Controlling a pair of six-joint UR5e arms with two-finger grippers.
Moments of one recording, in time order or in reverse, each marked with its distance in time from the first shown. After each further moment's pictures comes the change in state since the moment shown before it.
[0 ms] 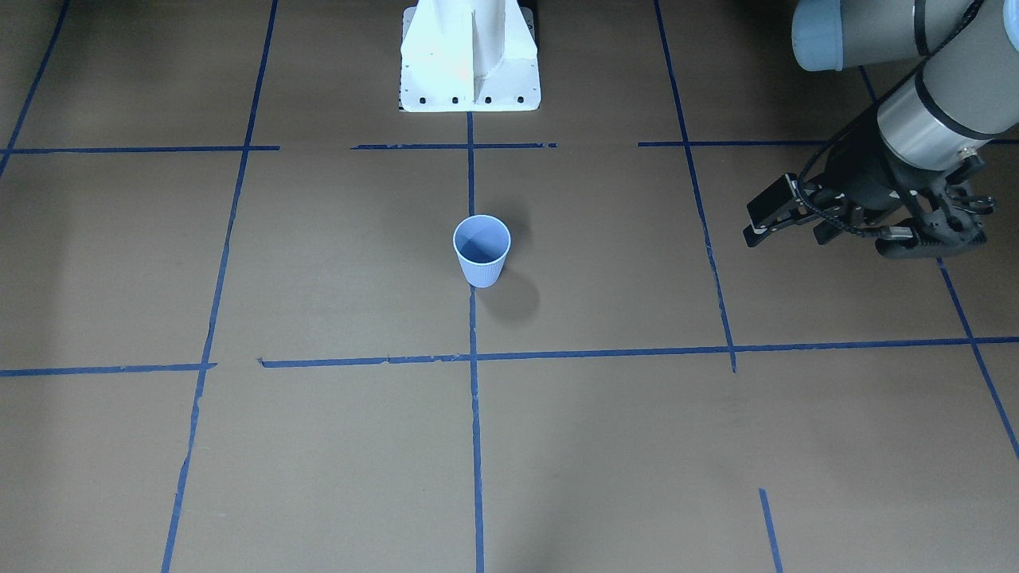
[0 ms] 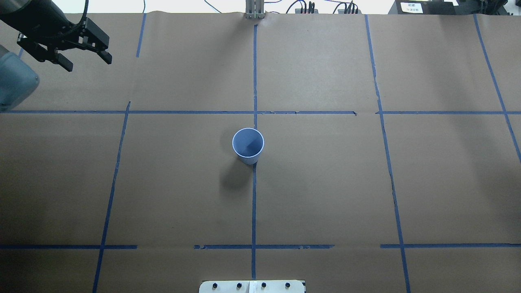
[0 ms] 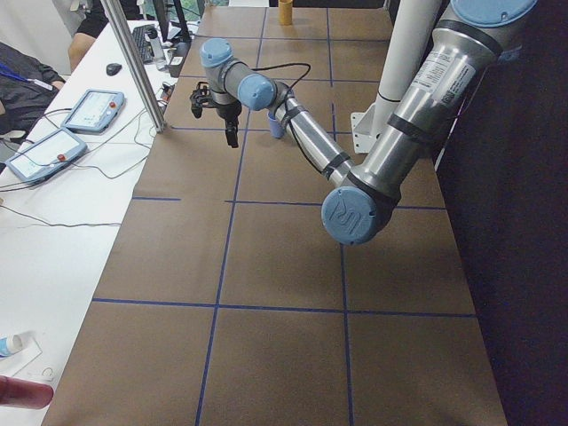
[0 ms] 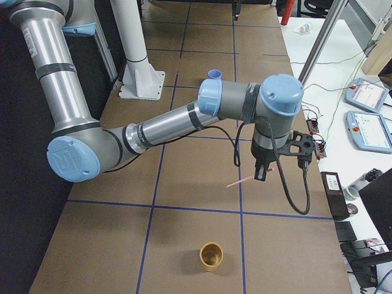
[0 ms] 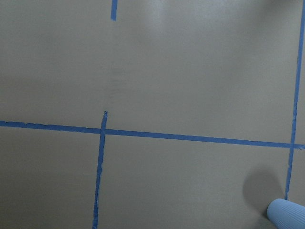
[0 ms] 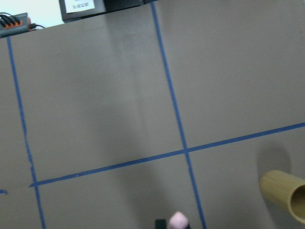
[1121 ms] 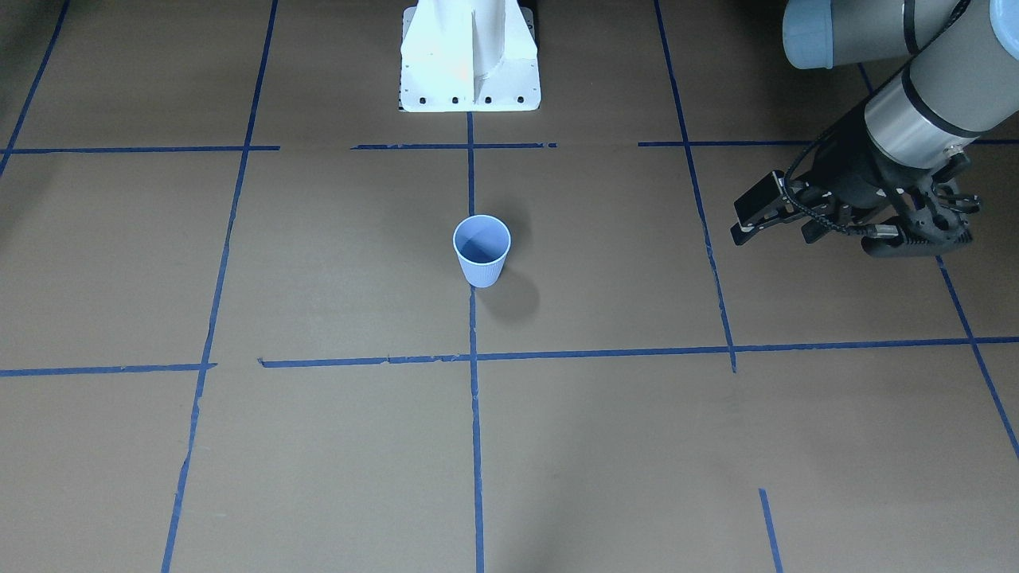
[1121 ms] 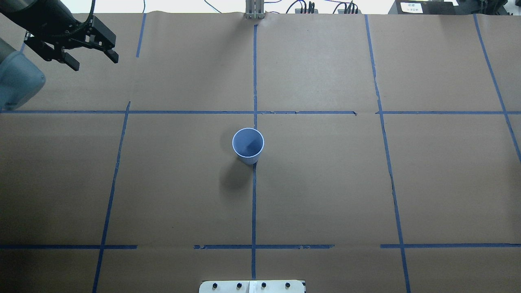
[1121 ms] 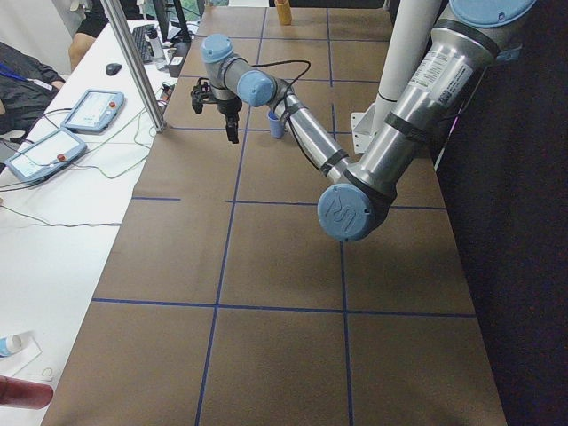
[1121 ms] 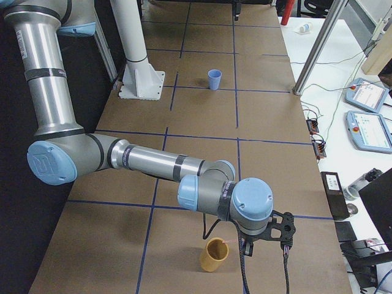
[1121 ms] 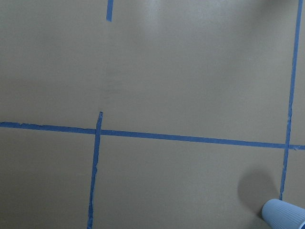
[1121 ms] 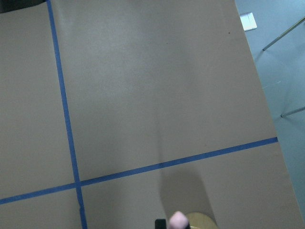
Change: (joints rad) left arm 0.021 -0.029 0.000 0.001 -0.007 -0.054; right arm 0.170 -0.236 -0.401 0.634 -0.004 -0.114
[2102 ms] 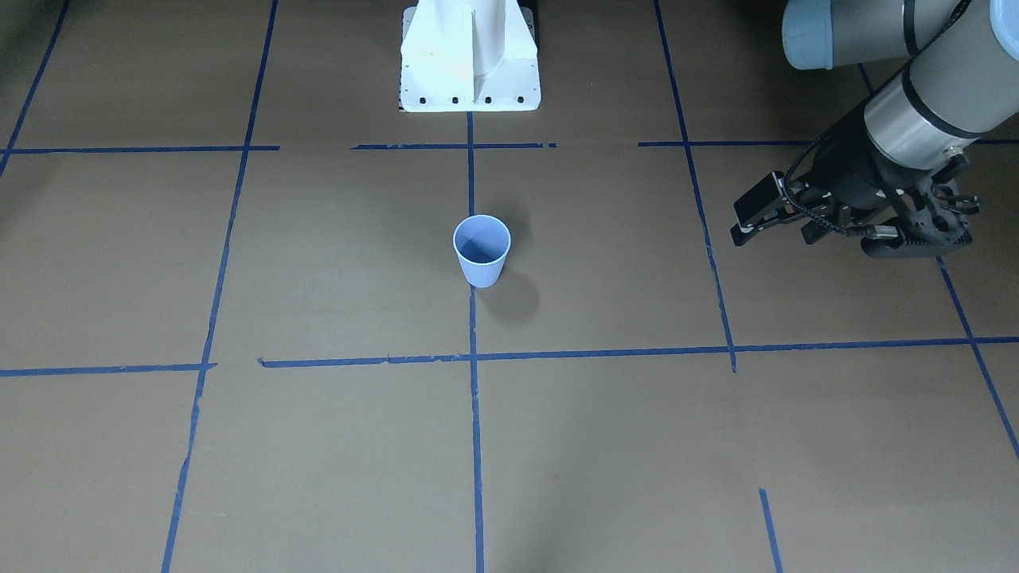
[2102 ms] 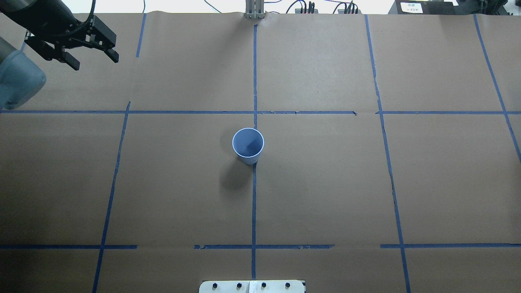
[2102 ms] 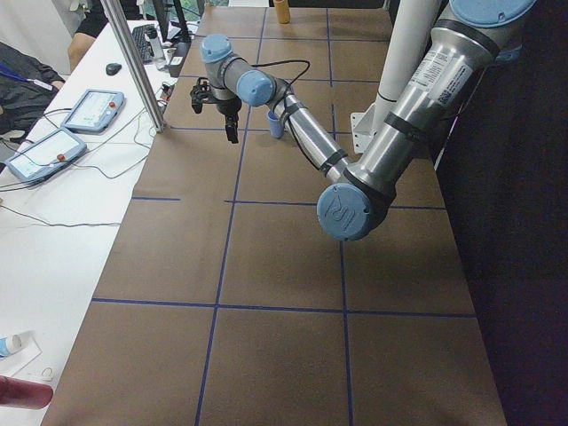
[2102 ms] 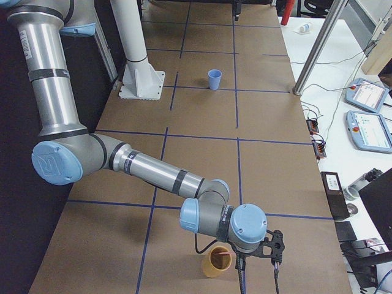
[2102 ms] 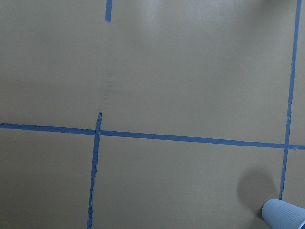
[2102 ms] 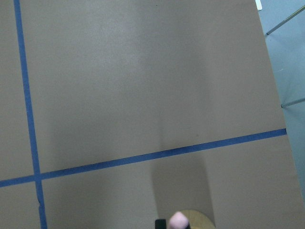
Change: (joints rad) left arm -0.001 -0.003 0.004 0.000 0.000 0.002; right arm -0.073 0.006 -0.218 0.206 -0.014 0.003
